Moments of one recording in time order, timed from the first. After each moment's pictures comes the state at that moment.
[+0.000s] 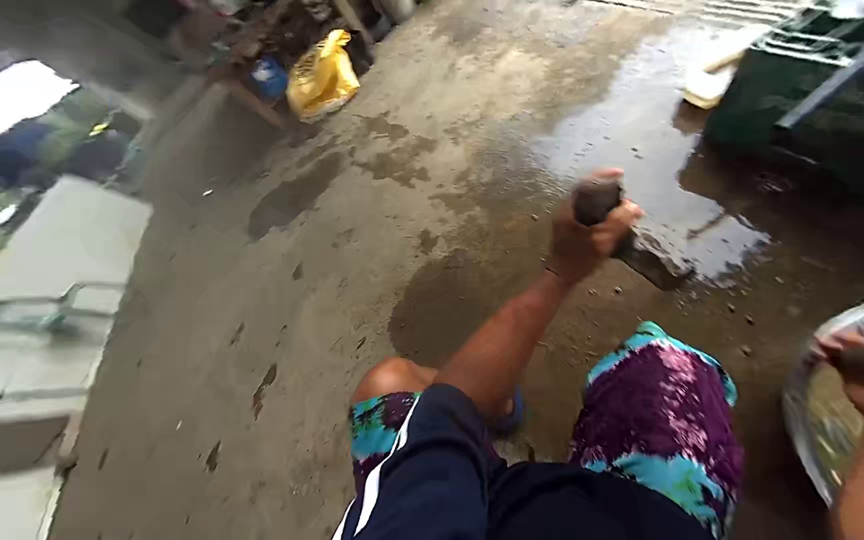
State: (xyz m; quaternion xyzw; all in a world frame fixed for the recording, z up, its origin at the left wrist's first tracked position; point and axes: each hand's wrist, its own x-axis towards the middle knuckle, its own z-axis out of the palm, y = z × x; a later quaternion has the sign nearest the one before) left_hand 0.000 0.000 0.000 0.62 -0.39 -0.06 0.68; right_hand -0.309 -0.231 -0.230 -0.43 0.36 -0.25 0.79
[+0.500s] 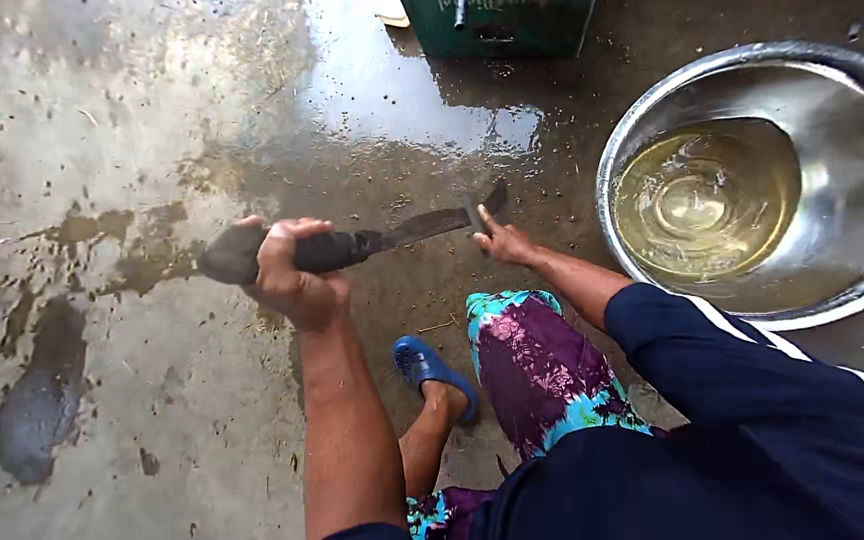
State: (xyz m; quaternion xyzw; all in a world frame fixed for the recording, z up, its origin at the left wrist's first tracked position) left_hand 0.069 0.012 -0.034 0.56 -0.33 -0.13 0.75; right_hand -0.142 -0.134 -0.282 -0.78 0.38 0.09 0.50
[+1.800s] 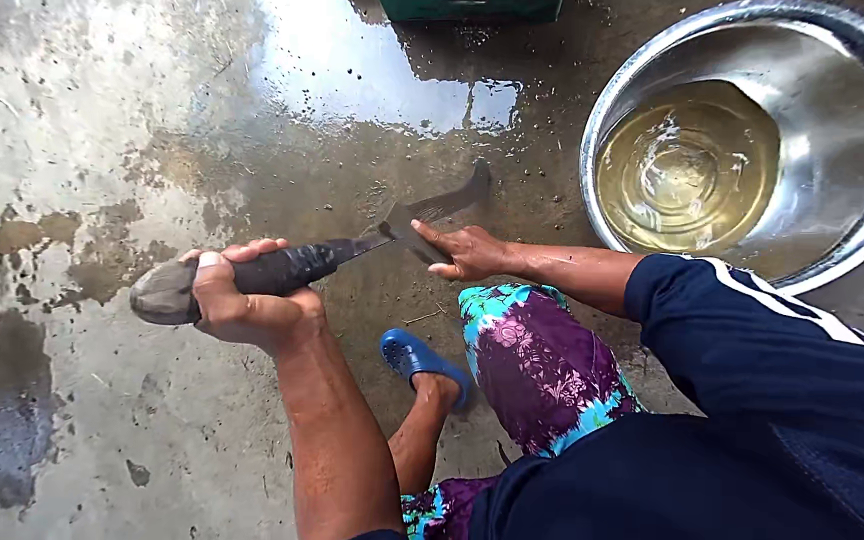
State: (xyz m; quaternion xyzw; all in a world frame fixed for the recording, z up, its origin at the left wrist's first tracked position) left_hand 0.065 0.025 -0.044 0.60 -0.21 -0.07 0.77; right_hand -0.130 -0.104 -0.224 -0.88 0.15 -0.03 0.46
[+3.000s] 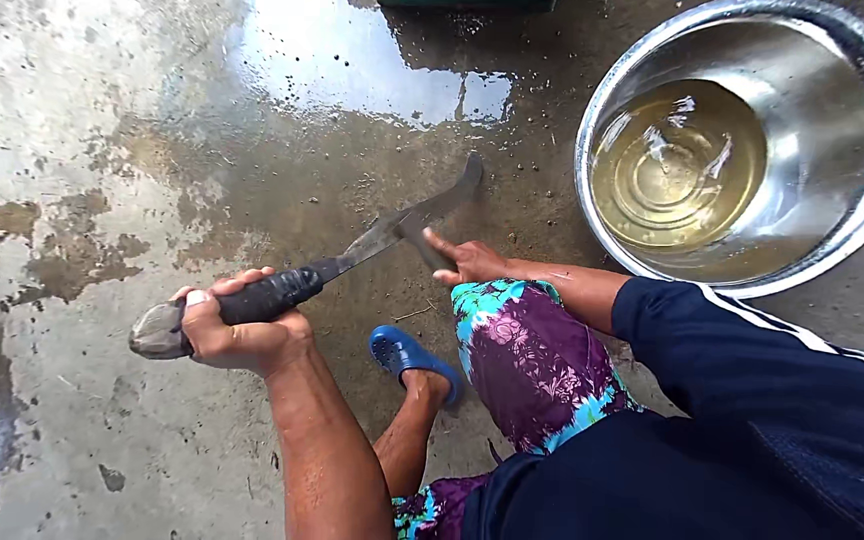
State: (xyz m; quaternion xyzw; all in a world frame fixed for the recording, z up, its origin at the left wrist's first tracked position) left_hand 0.074 0.065 -0.077 0.61 -0.17 -0.04 0.77; right_hand -0.154 -0.074 -0.260 -0.83 0.22 0.02 0.51
